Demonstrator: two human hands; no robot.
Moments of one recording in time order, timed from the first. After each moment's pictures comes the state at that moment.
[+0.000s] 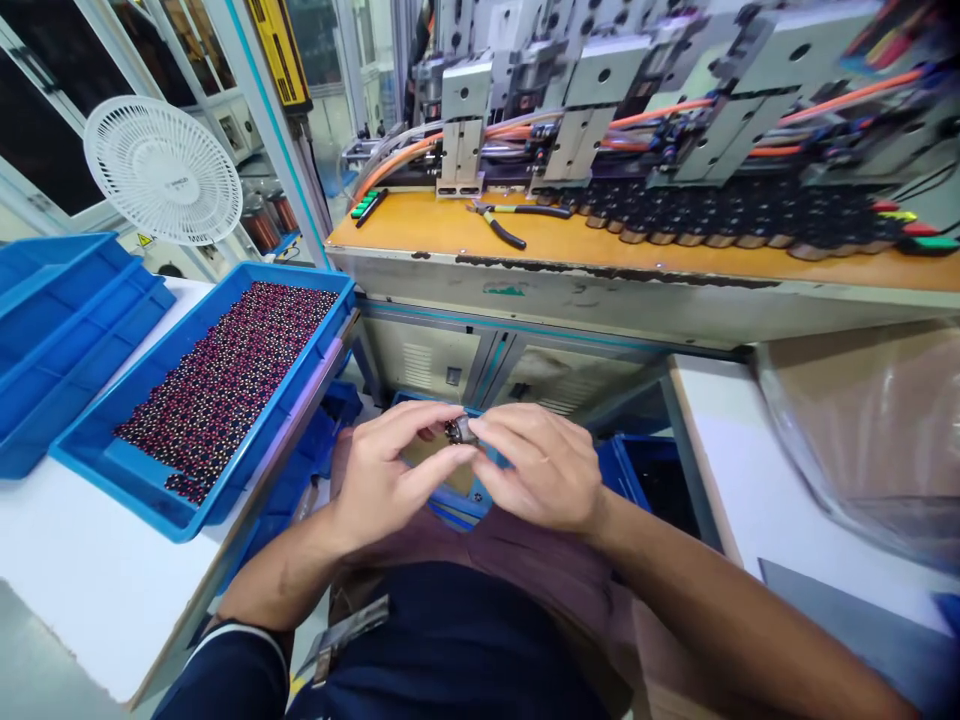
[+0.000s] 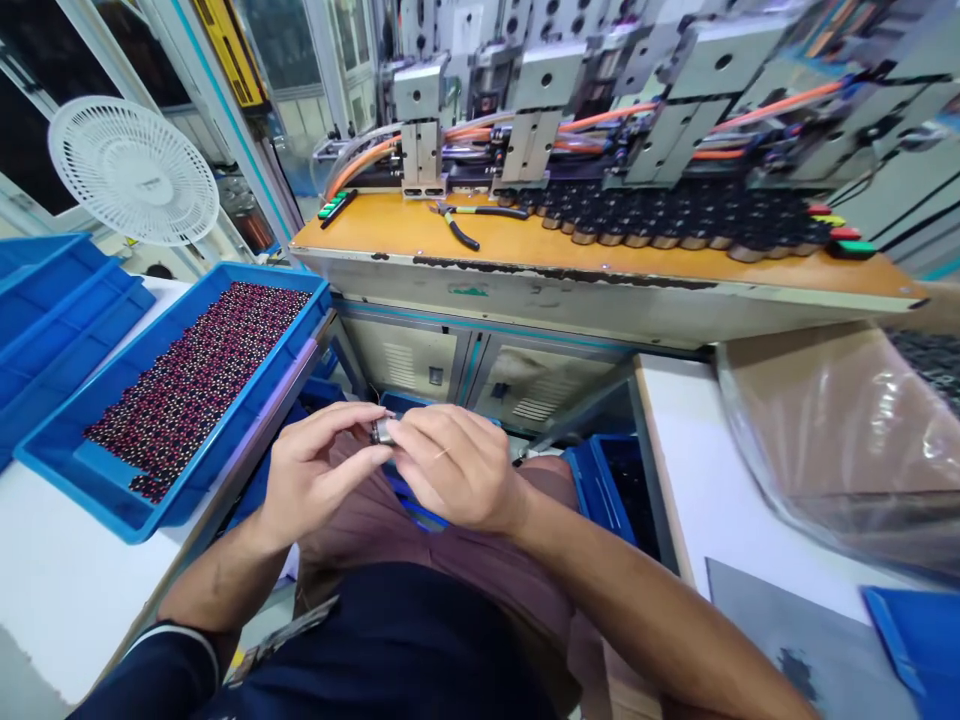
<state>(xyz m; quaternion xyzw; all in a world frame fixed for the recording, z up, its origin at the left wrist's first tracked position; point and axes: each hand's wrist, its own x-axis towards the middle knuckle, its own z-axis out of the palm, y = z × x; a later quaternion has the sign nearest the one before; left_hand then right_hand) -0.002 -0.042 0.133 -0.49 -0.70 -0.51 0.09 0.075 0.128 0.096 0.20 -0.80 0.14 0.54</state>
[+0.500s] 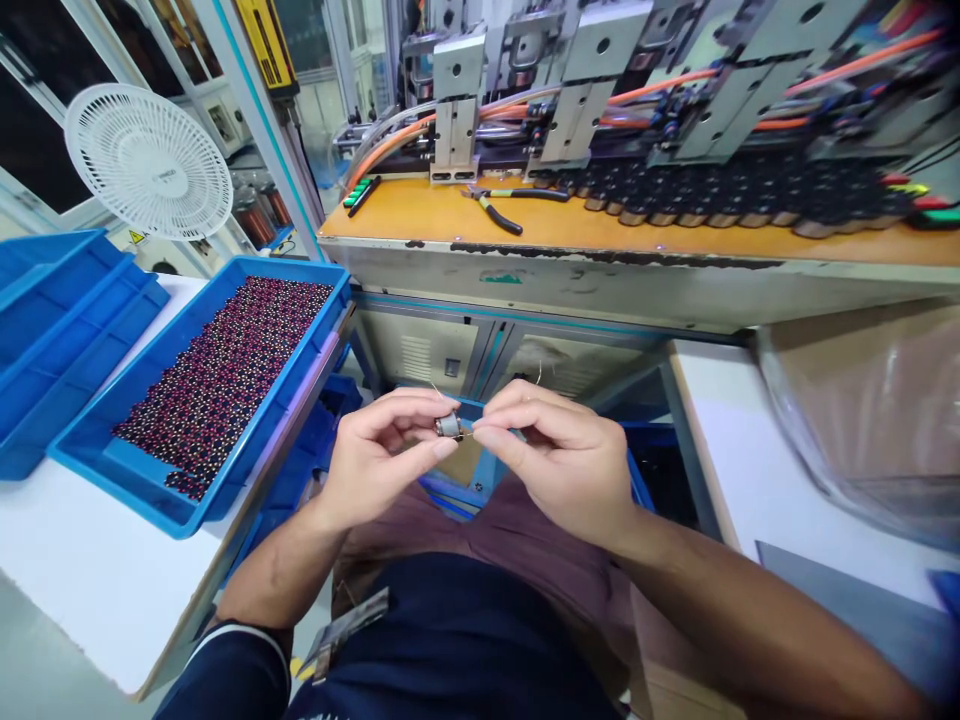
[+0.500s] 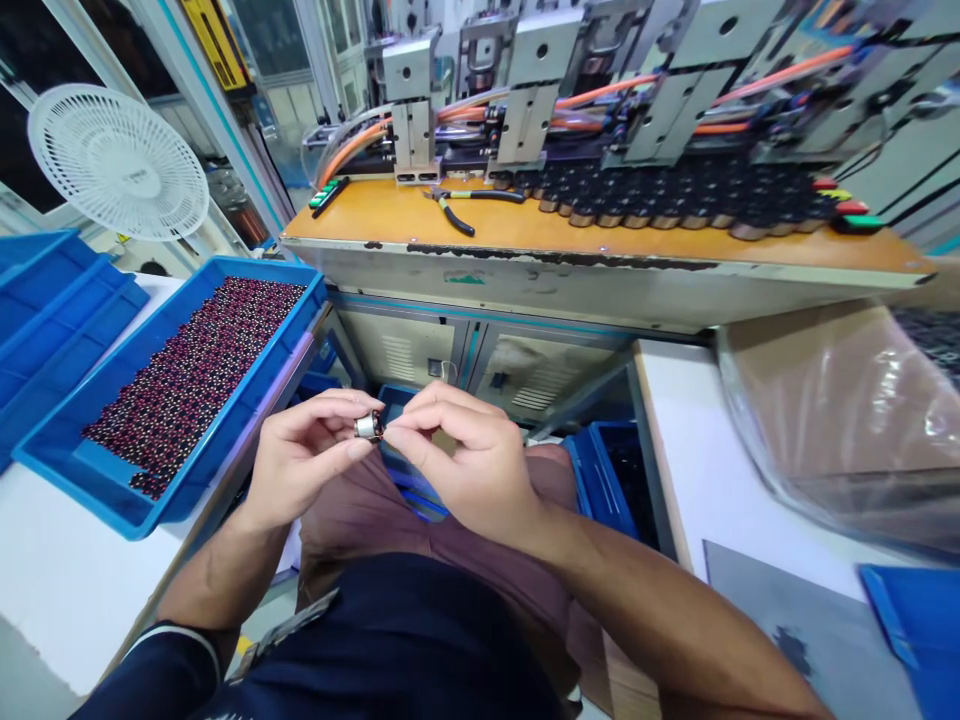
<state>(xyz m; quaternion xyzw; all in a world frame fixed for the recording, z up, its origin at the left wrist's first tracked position) -0.007 -0.044 0.126 -0.43 -0.60 -0.67 -0.11 0.088 0.116 0.120 0.10 -0.73 0.55 0.39</state>
